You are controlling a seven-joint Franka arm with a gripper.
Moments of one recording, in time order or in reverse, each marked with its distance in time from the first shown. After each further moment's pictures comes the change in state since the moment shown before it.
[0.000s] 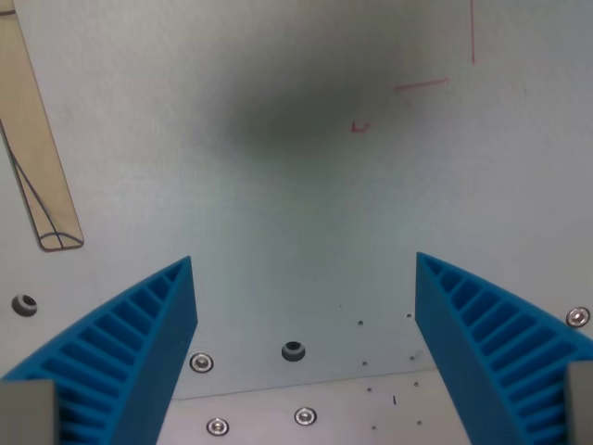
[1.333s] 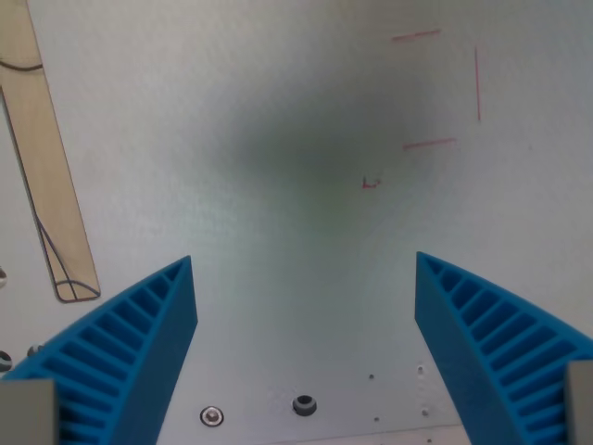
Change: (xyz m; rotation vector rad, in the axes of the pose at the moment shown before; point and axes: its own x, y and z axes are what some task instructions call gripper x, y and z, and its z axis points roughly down) arm 0.013 -0.002 0.001 0.015 0.089 0.000
